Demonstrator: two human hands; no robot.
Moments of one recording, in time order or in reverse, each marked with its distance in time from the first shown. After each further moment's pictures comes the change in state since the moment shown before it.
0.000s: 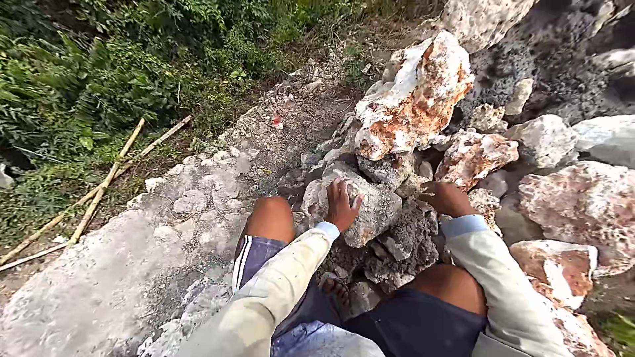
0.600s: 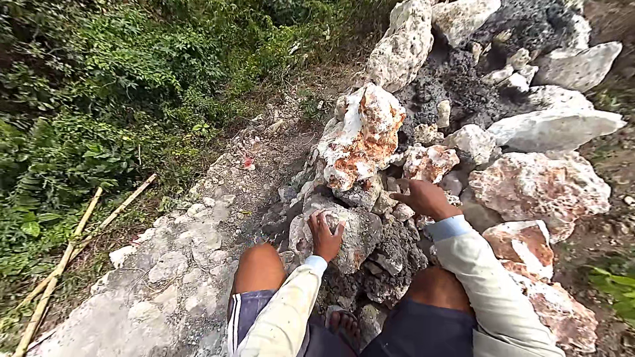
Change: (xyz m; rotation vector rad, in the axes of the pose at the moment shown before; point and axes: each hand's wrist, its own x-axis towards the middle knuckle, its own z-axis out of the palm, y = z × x) left_hand 0.008 -0.003 -0.011 -0.067 -0.062 -0.048; right_hand -0.042 -0.051 -0.058 0.000 0.188 0.009
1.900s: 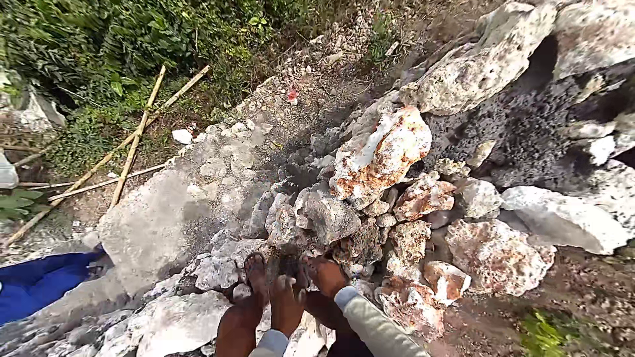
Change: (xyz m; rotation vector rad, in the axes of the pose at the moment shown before) left_hand -0.183 0.258 -0.163 0.387 -0.367 -0.918; right_hand -0.167 -0.124 0.009 0.119 -0.920 -0.399
